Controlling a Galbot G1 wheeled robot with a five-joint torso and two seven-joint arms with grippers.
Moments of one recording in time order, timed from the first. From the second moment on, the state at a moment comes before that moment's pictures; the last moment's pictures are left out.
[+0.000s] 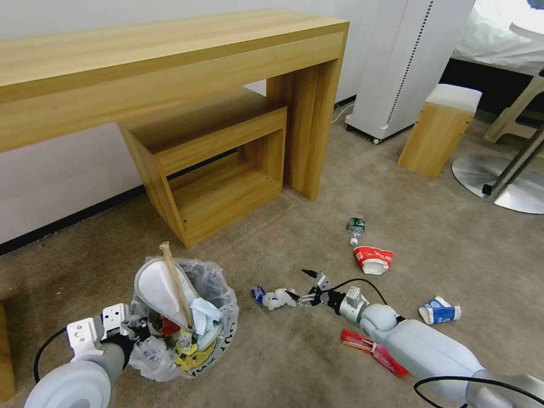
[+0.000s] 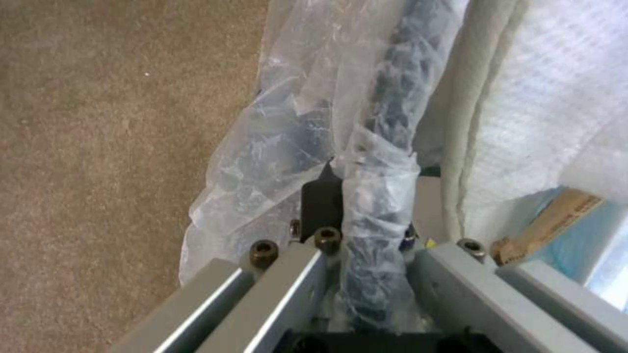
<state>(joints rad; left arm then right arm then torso) 1.73 -0.66 -0.55 -2.29 -1.34 0.33 -0.85 -0.63 1.04 -0.52 0.96 0.63 0.43 -0.41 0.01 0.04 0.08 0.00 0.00</state>
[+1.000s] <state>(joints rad) 1.73 -0.68 -0.52 -2.26 -1.30 0.32 -0.83 -0.60 1.30 -0.51 0.64 0.54 0.43 -0.31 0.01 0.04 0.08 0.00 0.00</state>
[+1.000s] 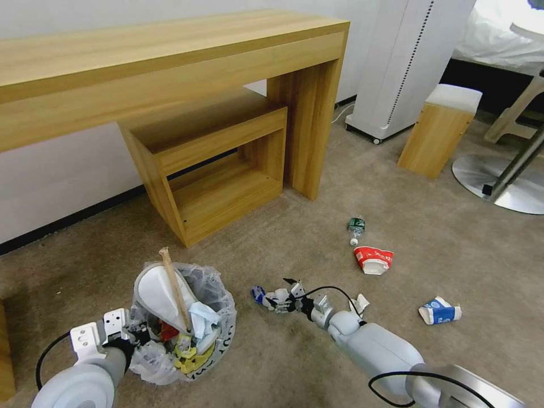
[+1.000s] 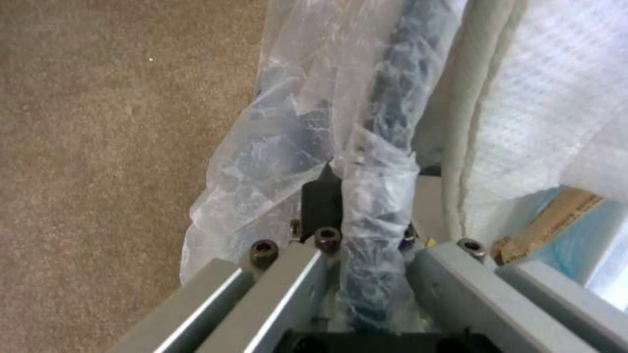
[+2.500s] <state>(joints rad) 1.74 -0.70 -0.52 -2.25 -1.24 0.30 -0.80 -0.62 1.33 -0.51 0.60 0.52 0.42 -0.26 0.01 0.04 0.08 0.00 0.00</state>
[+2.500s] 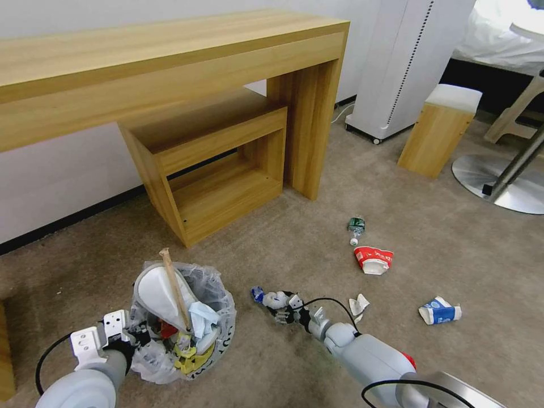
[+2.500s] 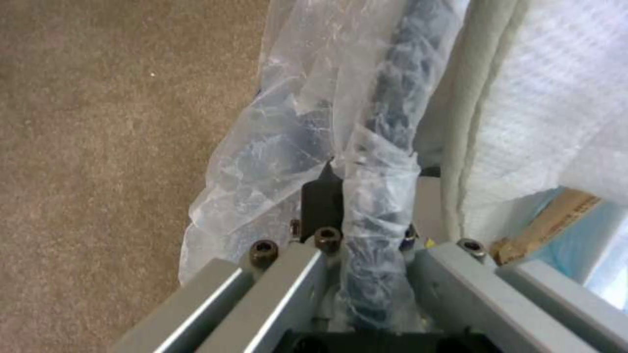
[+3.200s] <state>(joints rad) 1.74 -0.70 -0.52 -2.25 -1.23 0.29 -0.80 -0.62 1.28 -0.51 0.70 0.58 0.40 -0.20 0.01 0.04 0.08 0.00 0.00</state>
